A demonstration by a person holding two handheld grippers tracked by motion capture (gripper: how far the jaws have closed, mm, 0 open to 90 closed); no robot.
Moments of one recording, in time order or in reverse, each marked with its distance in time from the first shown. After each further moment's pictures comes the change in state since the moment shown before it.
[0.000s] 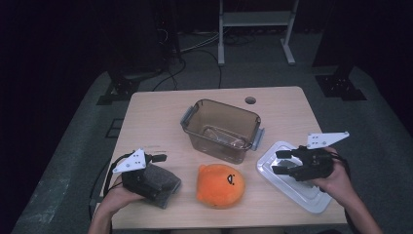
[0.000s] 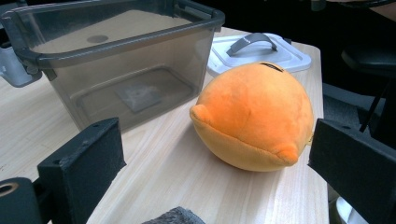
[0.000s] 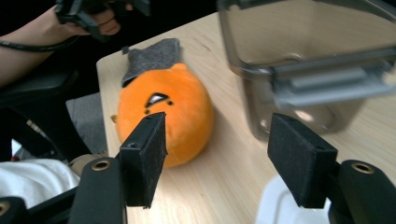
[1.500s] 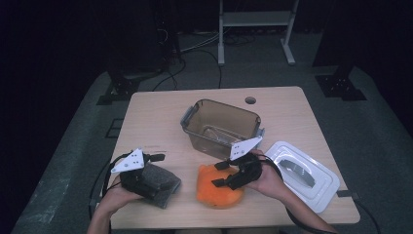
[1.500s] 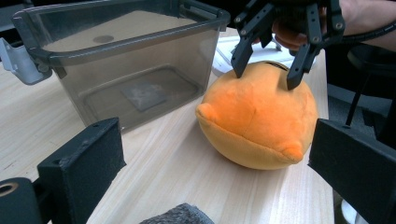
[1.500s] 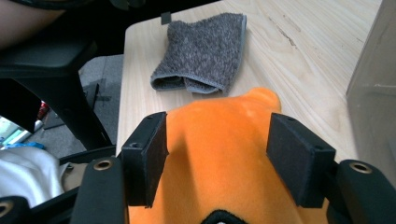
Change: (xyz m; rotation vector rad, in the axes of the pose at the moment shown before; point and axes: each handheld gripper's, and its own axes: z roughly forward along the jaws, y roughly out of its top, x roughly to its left) left arm 0.003 -0.002 -0.003 -0.002 0.016 0.003; right arm 0.044 0.033 0.160 0.160 0.173 -0.144
